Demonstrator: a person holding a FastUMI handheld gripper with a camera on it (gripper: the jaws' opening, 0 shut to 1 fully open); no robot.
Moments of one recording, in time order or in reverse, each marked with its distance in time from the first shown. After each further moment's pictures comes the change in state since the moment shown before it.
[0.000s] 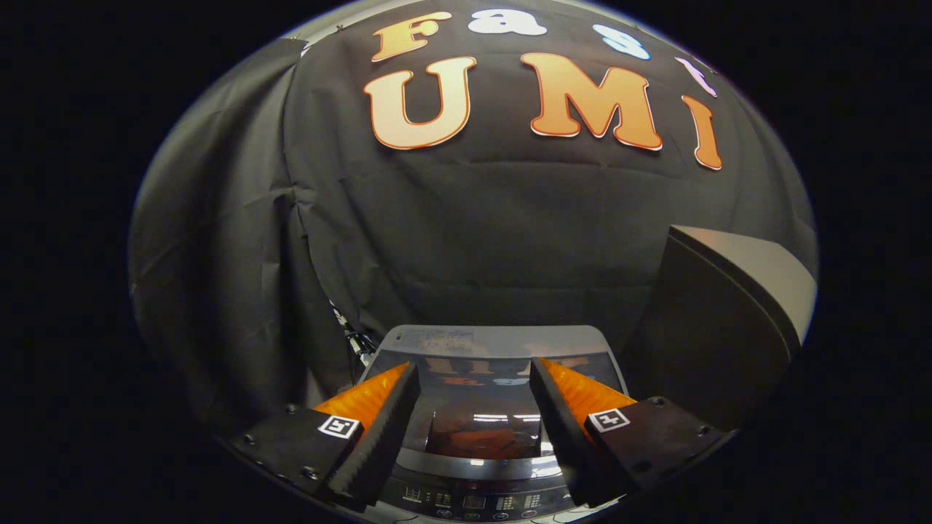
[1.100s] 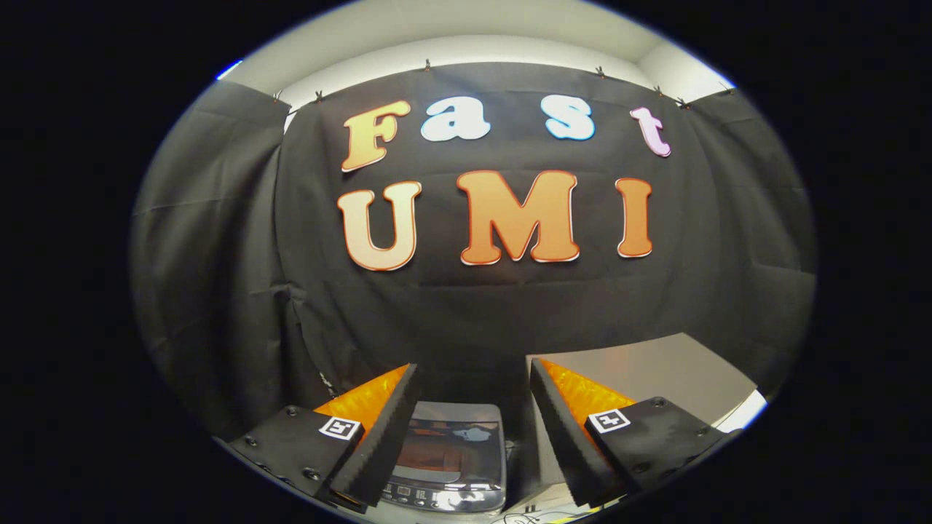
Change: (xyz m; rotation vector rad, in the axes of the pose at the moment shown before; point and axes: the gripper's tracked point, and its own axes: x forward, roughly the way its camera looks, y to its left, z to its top) arm -0.231 -0.120 0.159 -0.006 -0.314 -0.094
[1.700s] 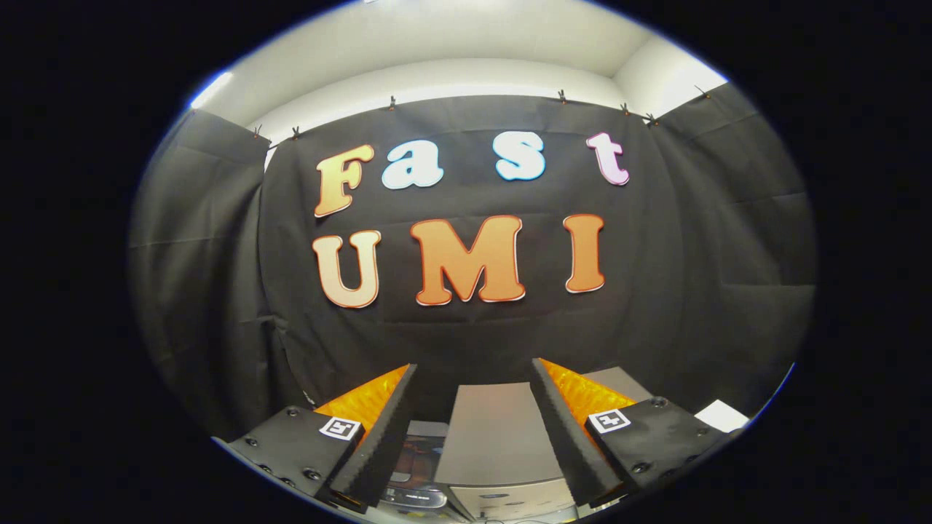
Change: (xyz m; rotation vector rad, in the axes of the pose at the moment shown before) arm -0.082 -0.123 0.067 0.010 -0.122 -0.061
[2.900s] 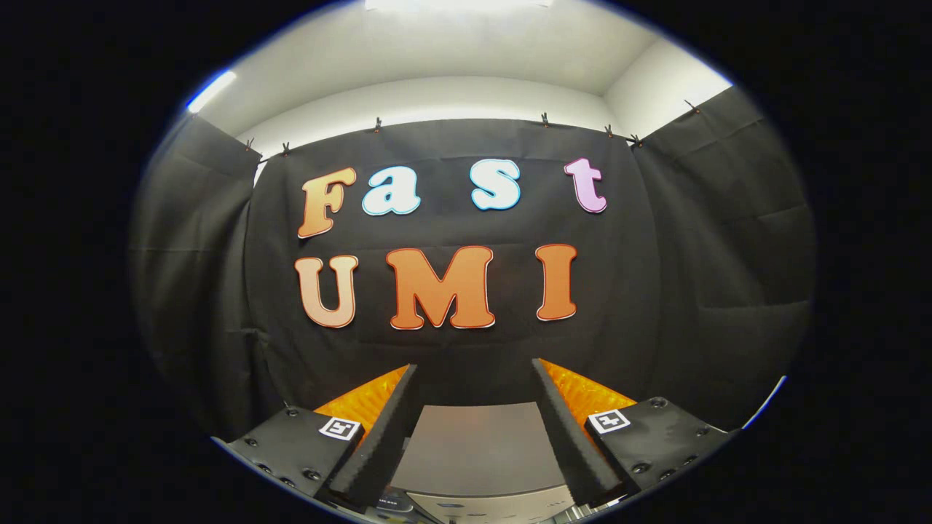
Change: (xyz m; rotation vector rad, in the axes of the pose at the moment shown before) arm -0.013 -0.045 0.034 -0.005 -0.085 -0.037
